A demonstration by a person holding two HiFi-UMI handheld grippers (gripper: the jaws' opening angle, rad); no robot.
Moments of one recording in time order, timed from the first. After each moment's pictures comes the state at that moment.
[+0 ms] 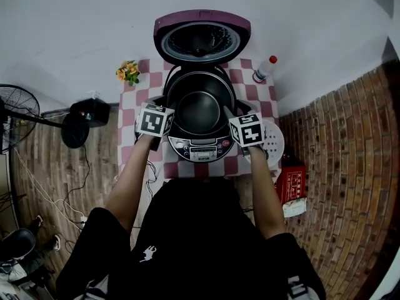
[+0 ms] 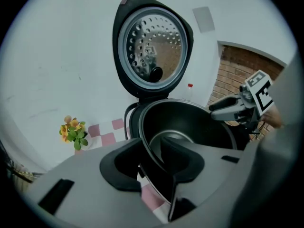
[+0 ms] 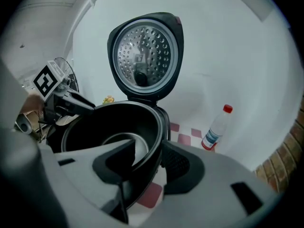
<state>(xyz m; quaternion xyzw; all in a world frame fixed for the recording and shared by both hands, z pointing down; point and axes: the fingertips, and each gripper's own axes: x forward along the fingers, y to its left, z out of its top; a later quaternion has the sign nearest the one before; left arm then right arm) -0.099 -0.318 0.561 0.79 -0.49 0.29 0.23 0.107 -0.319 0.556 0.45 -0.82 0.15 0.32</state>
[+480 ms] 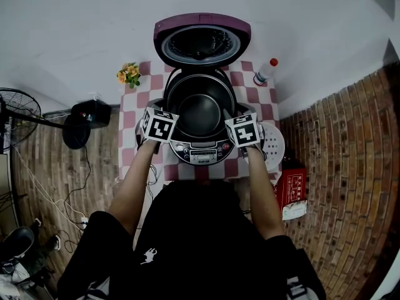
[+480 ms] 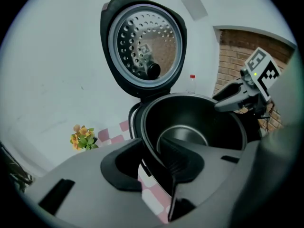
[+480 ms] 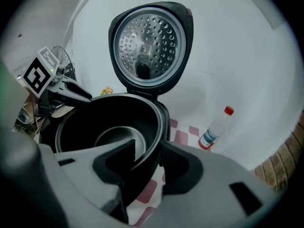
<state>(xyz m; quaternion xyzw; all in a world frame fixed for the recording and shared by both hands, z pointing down) -0.103 -0.319 0.566 0.76 -0.52 0.35 0.17 0.106 -0.321 0.567 0.45 -0.80 0.14 0.38</state>
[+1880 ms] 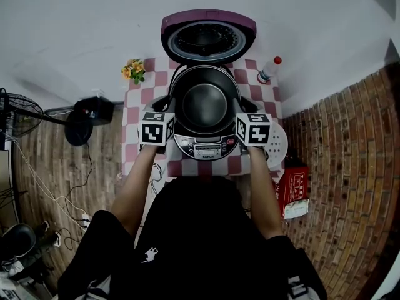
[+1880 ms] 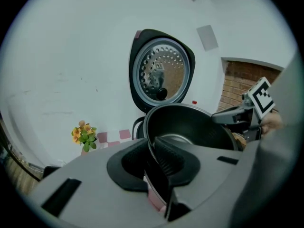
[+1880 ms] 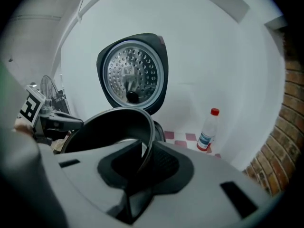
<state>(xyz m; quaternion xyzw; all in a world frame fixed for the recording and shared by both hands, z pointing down) -0.113 -0.302 0.524 0.78 -0.56 0.20 0.21 0.109 -0.320 0.518 0.51 -0.80 0.18 0.24</state>
